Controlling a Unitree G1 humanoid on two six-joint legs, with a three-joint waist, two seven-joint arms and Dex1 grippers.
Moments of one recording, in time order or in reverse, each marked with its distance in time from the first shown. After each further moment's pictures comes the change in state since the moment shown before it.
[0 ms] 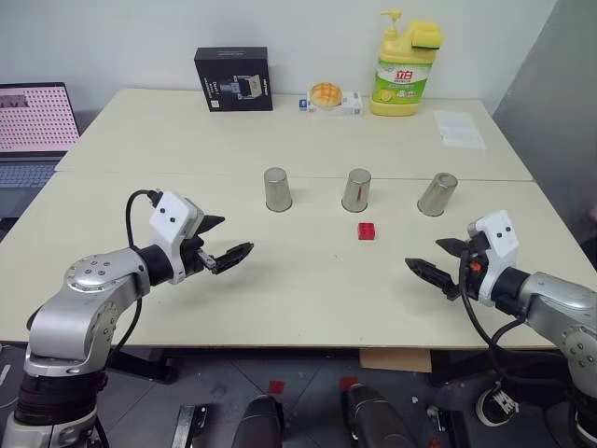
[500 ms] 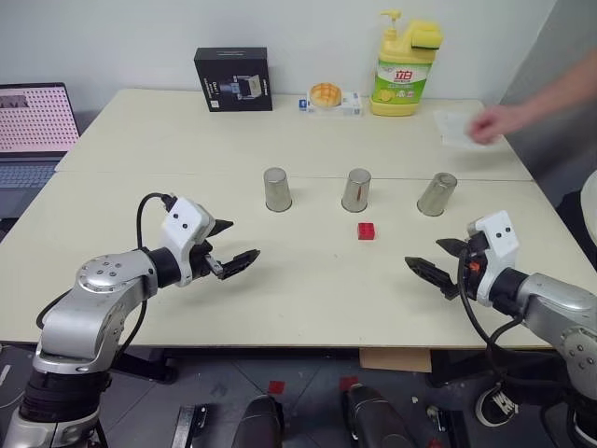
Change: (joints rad) left arm -0.005 0.005 -0.043 0.023 0.018 -0.039 -0.018; right arm 0.004 0.011 0.000 -0.014 0.028 0.003 -0.051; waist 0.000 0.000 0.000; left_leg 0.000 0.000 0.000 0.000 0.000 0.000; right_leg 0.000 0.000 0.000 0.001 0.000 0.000
